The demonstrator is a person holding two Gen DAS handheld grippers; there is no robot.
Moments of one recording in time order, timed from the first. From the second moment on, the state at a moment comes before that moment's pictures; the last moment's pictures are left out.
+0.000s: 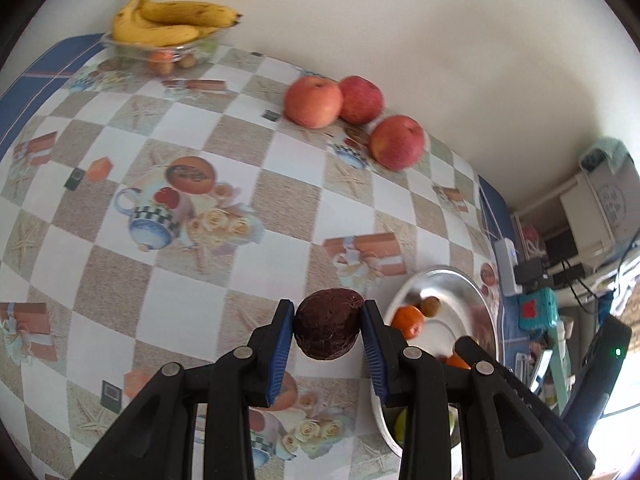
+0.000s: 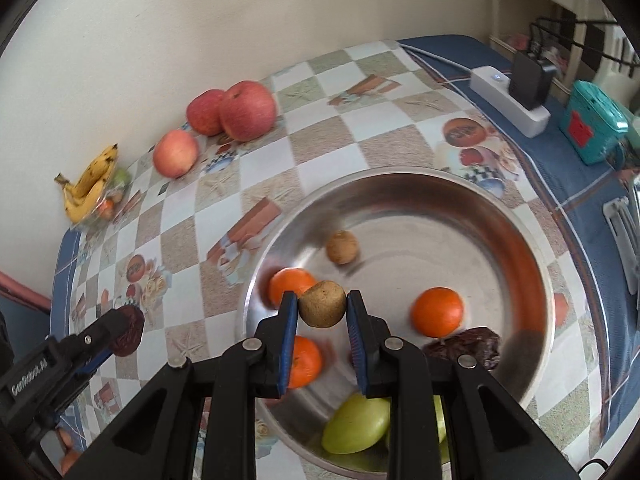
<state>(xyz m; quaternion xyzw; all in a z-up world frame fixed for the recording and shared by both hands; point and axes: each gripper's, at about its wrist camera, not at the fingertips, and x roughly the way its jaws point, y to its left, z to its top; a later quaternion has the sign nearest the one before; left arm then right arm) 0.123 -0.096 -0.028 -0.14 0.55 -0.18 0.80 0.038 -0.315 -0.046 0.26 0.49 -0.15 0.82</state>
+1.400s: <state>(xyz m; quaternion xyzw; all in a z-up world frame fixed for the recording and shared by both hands) 0.075 -0.192 -0.044 0.01 0.56 -0.28 0.78 0.016 -0.354 -0.051 0.30 0.49 -0.20 0.79</state>
